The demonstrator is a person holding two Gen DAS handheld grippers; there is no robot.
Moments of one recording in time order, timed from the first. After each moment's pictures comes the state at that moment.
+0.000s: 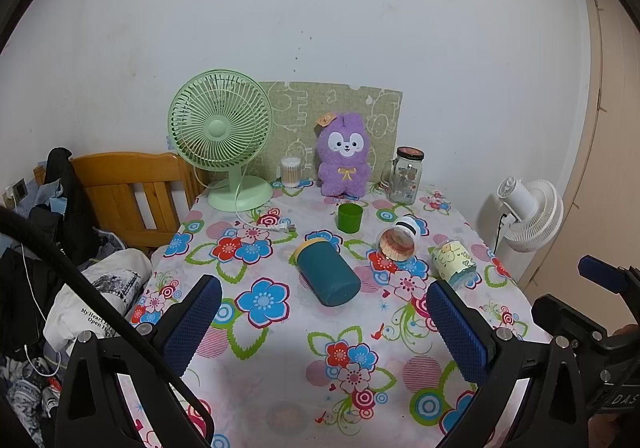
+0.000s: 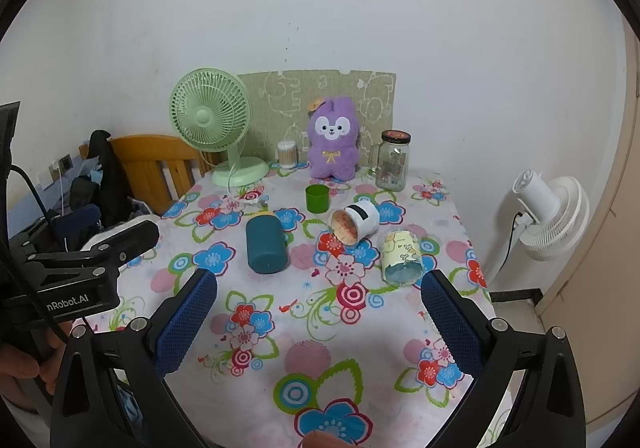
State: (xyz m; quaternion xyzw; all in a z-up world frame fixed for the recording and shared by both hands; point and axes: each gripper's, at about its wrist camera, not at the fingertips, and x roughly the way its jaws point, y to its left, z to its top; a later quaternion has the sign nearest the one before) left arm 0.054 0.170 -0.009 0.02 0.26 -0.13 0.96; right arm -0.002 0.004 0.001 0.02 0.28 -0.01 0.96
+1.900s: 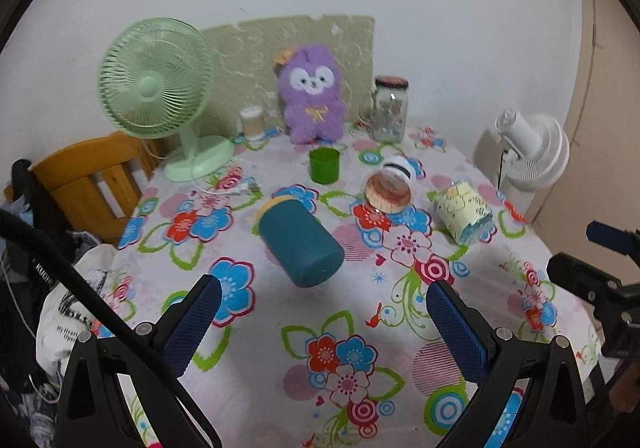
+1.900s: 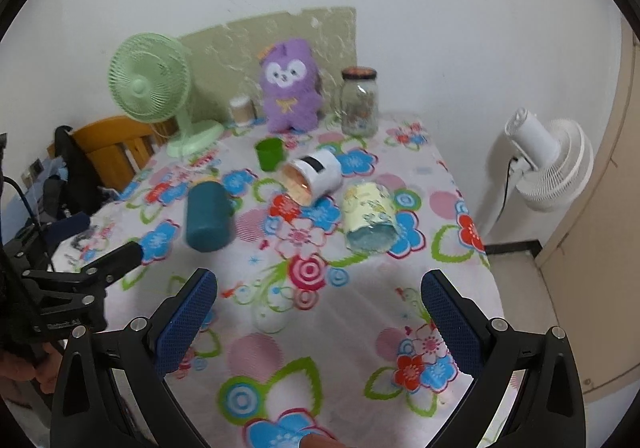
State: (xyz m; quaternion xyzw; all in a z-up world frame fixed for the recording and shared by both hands) left arm 0.129 0.113 -0.074 0.09 0.35 -0.17 0.92; right arm 0.066 -0.065 -0.067 0.06 0.36 -0.04 0.93
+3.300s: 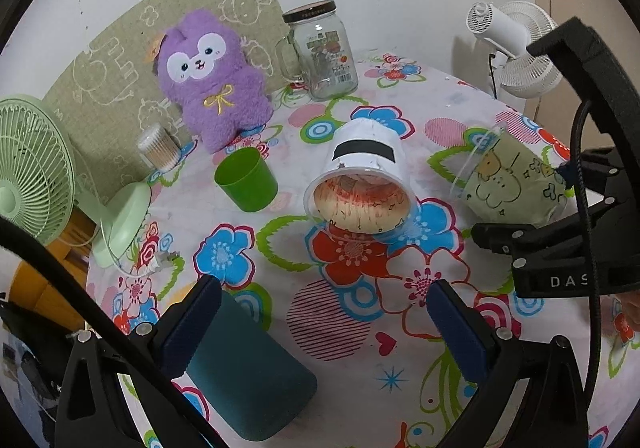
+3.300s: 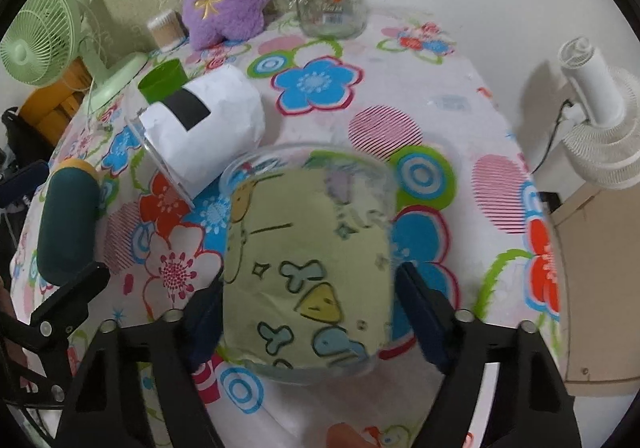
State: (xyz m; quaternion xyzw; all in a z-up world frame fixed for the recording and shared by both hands) left arm 0.252 0.001 -0.148 0.27 0.38 -0.23 0.85; right arm 0.244 -0.142 -0.187 0.09 0.51 -0.03 0.86
